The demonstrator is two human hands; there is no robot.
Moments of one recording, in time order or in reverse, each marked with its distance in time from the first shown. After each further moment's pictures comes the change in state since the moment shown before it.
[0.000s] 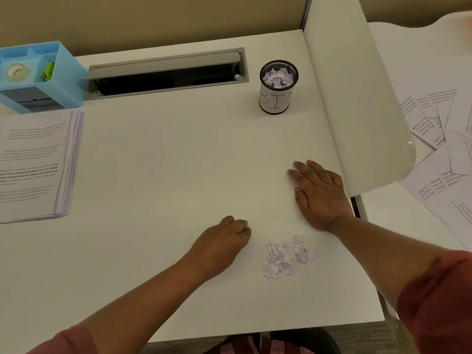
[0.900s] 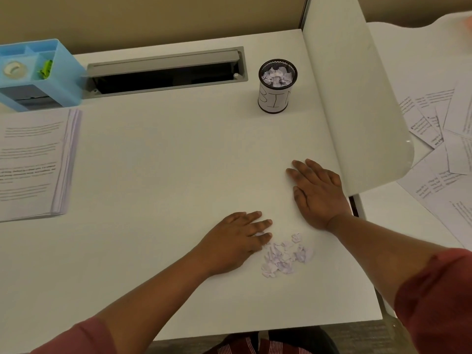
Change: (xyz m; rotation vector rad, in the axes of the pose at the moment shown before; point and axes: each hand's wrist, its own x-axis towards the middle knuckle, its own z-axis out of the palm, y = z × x) left_hand 0.019 0.001 0.015 -0.041 -0.098 0.154; right_hand 0.000 -0.001 0.000 0.002 -0.010 0.004
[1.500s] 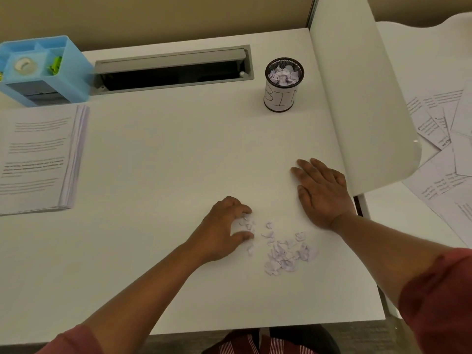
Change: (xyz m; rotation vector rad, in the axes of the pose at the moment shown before) left_hand -0.007 -0.006 -0.031 -0.606 0.032 -0.577; right_hand -0.003 0.002 0.000 -0.001 -0.003 0.021
